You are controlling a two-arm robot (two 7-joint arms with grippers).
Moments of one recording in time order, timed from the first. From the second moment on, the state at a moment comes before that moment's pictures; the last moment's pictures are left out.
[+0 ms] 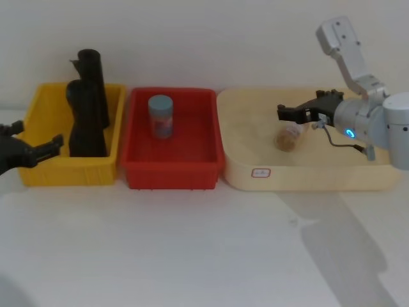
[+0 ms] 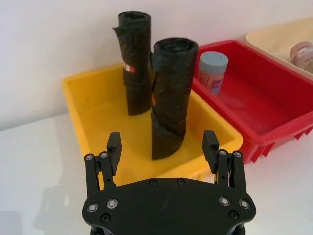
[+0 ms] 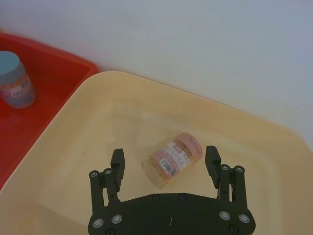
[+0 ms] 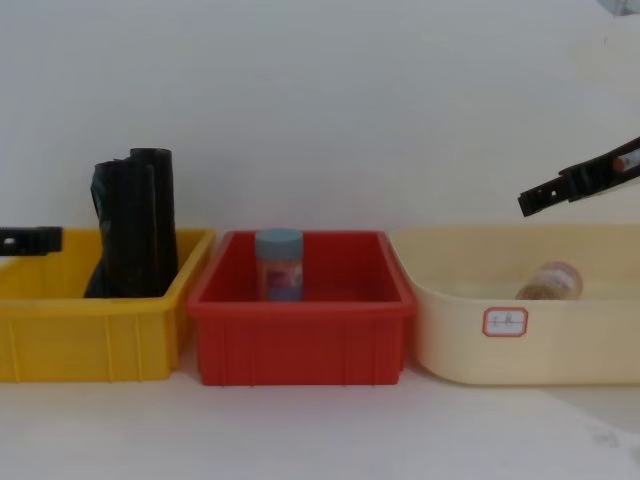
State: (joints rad) left arm -0.20 0.59 0.13 -1.61 -0.53 0.30 -0.34; right arm 0.62 0.33 -0.35 -1.43 0.19 0.78 0.18
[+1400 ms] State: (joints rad) left arm -0.47 0.39 0.28 -1.38 -0.45 0.36 -0.25; right arm 0.62 0.33 -0.35 -1.43 0.19 0.78 0.18
